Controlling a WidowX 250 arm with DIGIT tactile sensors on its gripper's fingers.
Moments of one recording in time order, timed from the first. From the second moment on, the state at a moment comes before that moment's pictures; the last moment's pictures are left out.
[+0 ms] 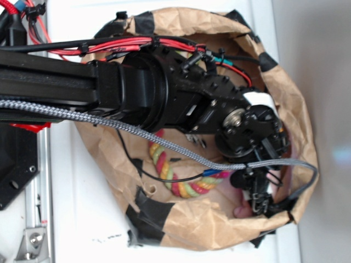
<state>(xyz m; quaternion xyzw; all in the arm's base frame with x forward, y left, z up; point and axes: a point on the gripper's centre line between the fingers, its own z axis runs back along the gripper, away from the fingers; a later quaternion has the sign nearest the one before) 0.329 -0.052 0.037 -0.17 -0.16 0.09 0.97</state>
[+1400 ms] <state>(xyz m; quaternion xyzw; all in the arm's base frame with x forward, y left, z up) 0.308 -0.017 0.069 -0.18 -0.19 0.17 0.95</state>
